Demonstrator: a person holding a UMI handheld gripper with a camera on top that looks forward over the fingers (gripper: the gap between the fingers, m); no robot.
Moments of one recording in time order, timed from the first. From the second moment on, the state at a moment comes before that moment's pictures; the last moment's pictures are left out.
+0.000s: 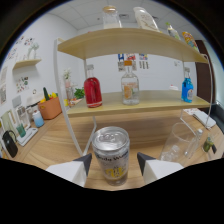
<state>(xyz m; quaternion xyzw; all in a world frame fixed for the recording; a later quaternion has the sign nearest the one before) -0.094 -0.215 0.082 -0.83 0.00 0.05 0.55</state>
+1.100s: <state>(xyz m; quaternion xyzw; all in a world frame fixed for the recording) 0.035 -0.349 0.125 -0.90 0.01 -0.01 0.45</state>
